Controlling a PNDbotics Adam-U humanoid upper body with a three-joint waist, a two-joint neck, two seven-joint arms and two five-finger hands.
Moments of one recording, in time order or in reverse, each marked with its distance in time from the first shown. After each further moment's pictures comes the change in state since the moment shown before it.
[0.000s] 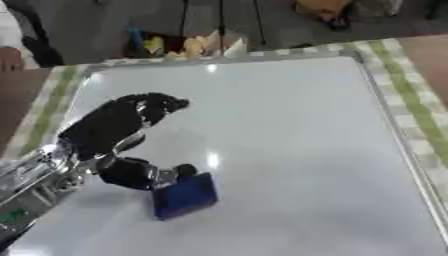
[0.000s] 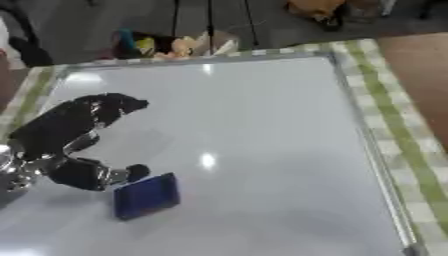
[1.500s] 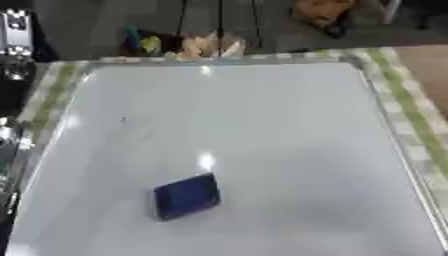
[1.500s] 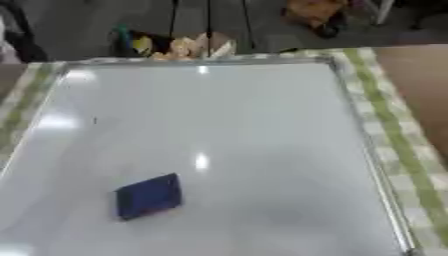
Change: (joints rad) left arm 0.016 -0.464 0.562 -0.178 0.079 -0.169 0.382; right arm 0.011 -0.008 -0.025 0.000 0.002 -0.010 -0.028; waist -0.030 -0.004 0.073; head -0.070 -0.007
